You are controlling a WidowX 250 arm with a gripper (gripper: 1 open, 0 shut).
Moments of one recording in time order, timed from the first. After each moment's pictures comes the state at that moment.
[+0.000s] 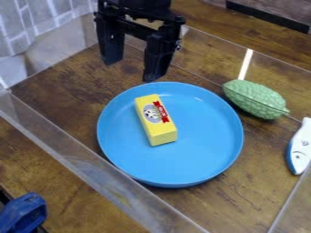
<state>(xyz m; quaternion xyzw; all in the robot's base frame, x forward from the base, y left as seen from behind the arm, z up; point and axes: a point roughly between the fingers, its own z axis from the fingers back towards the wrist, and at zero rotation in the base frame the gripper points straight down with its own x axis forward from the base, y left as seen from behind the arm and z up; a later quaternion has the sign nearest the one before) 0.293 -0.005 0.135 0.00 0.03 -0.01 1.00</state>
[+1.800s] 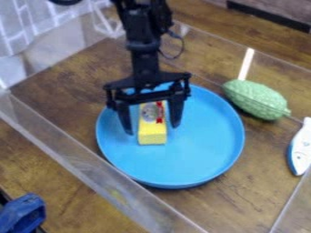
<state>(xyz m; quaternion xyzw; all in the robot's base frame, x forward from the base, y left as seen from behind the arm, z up) 0.318 -0.005 0.040 -0.09 0.04 0.39 0.92</state>
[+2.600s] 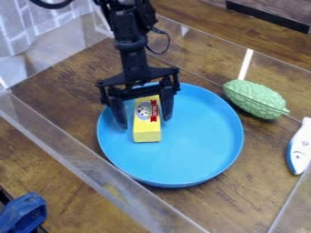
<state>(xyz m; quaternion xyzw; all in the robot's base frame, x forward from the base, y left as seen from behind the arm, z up) 0.328 0.009 0.029 -0.11 0.02 0.36 0.92</state>
